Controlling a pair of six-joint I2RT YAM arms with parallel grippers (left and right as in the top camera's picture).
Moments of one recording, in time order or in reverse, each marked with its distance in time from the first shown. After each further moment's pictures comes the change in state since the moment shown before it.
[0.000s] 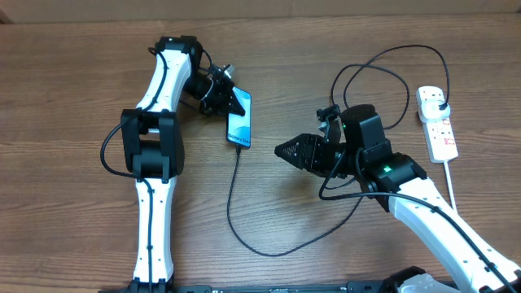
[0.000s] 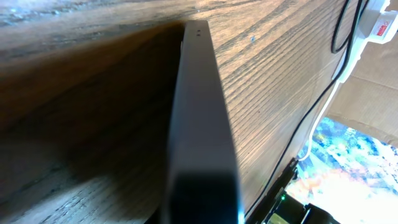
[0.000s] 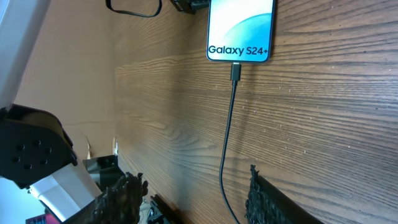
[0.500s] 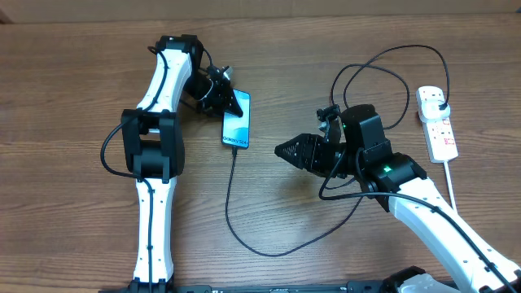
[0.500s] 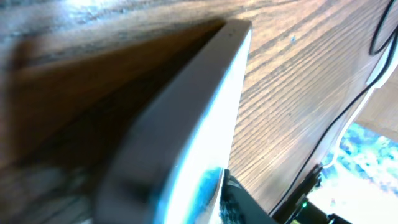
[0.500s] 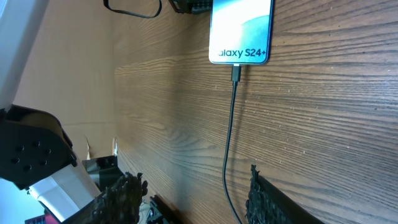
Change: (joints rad) left arm -0.001 0.000 0.010 -0.002 -0.102 -0.013; right arm 0.000 0.000 0.000 0.000 0.002 -0.001
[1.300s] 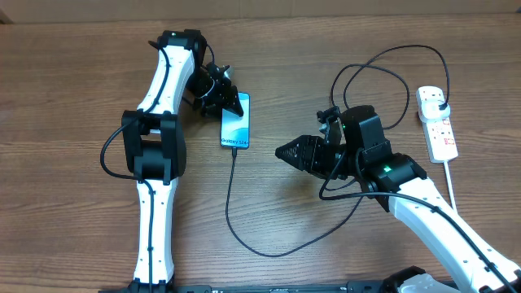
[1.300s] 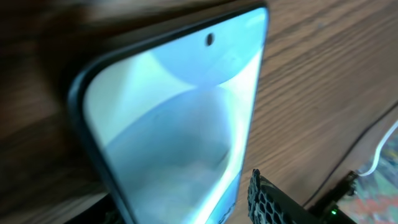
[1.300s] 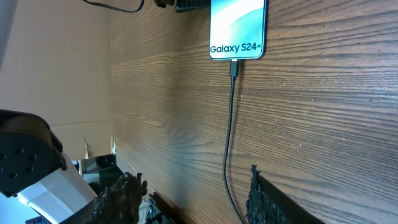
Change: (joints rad) left arm -0.015 -0.029 0.020 -0.029 -0.153 -0.015; right arm 0.000 0.000 0.000 -0.025 0.000 0.000
